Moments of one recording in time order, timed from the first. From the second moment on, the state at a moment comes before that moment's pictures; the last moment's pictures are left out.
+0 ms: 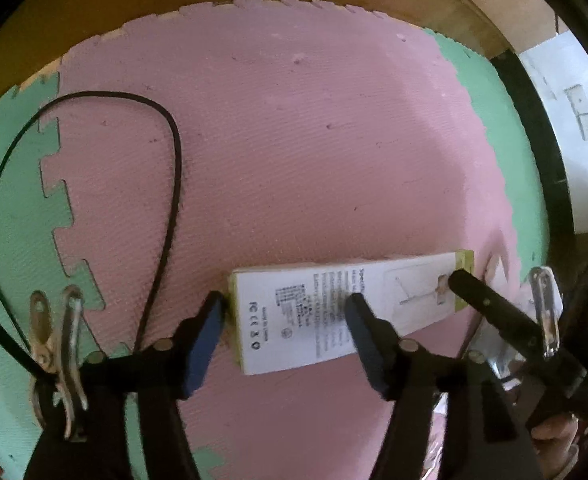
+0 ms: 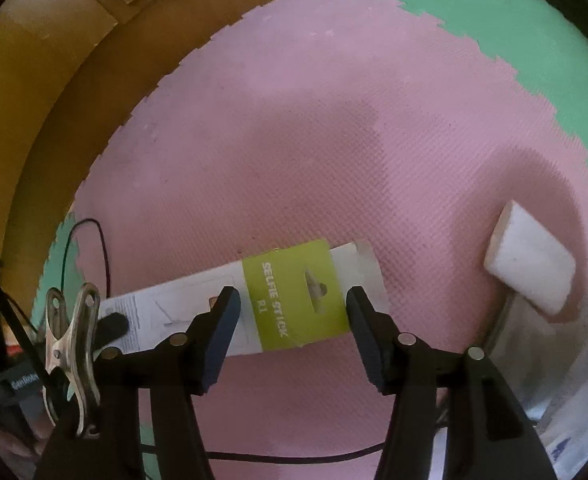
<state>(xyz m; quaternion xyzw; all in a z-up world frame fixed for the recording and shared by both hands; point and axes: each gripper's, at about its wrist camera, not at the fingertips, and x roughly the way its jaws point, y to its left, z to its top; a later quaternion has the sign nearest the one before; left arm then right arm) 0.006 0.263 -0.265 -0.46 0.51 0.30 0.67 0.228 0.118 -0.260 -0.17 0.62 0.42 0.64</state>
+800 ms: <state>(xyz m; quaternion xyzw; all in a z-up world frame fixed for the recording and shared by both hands) -0.002 0.255 -0.257 -0.46 0.50 0.28 0.68 0.202 0.110 -0.255 -0.16 0.64 0.44 0.61</state>
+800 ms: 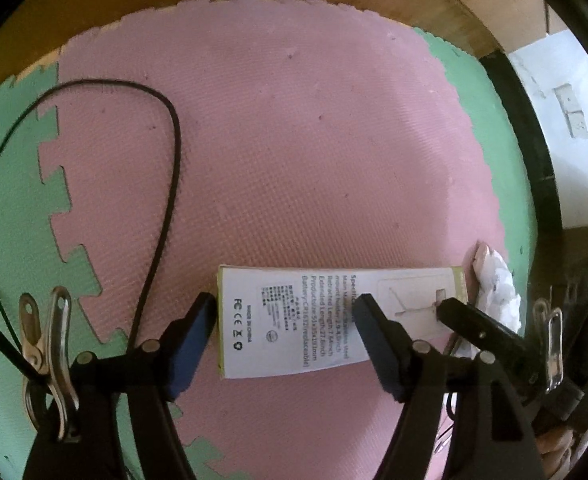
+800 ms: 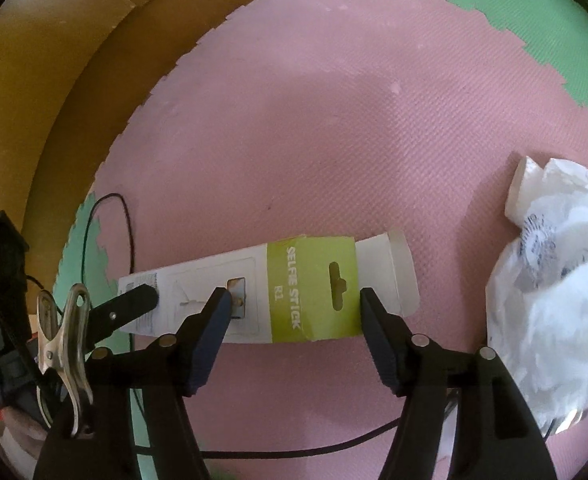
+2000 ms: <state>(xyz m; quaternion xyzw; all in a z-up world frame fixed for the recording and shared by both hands) -0.025 0.176 -0.045 -0.33 0.44 0.22 0.81 0.150 -0.026 -0.066 -0.02 0.55 0.45 0.71</state>
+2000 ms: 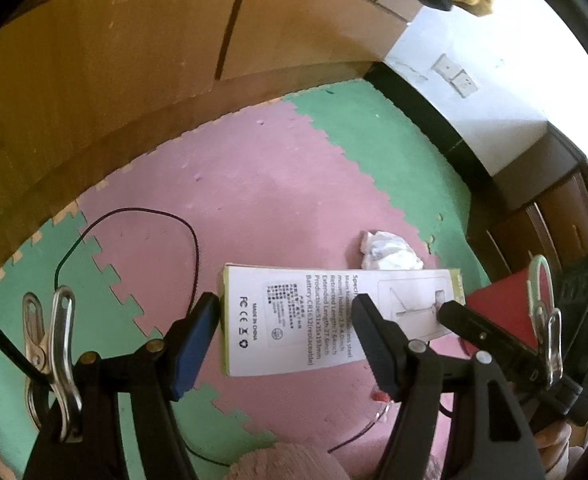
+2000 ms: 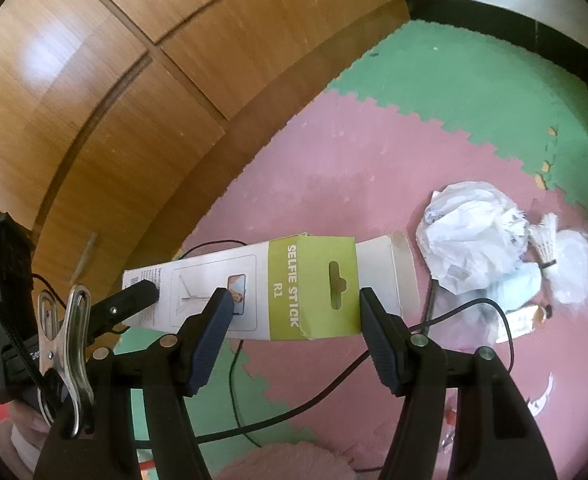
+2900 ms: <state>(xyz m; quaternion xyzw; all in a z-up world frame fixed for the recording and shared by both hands) 0.001 0.052 0.056 -0.22 0.43 0.13 0.86 0.124 -0.177 0.017 0.09 0.49 0.38 0.77</state>
